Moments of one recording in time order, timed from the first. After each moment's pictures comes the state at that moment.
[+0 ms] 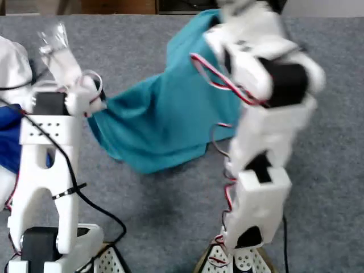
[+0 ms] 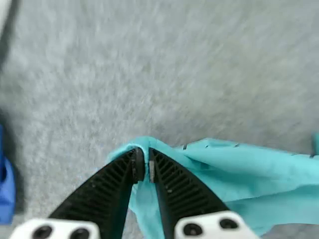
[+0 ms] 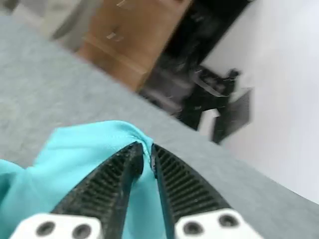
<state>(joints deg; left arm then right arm) -3.1 -20.7 4.0 72.7 8.6 -9.5 18.9 -88.5 101.4 16.4</state>
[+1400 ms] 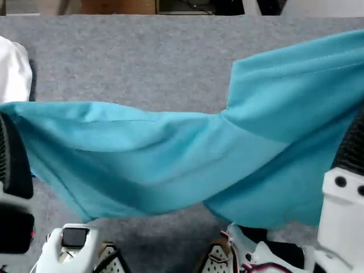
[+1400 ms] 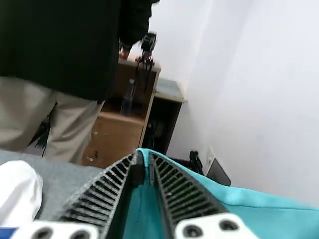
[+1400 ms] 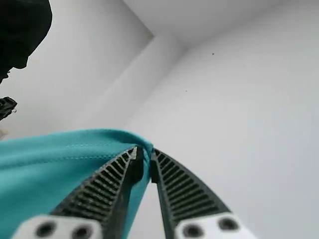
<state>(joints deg) -3.1 -46.2 -47.8 100.3 3.5 2.2 -25.7 -80.7 78.3 33.4</state>
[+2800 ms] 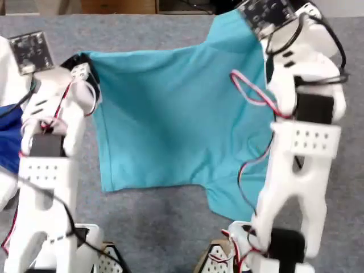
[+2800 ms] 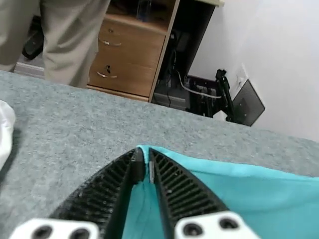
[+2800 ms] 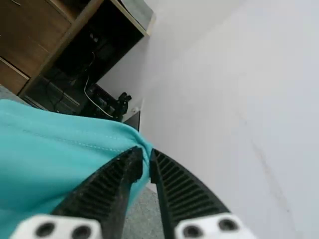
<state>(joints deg) -3.8 -39.4 33.2 29.2 3.6 4.4 -18.9 -3.2 37.9 35.8</state>
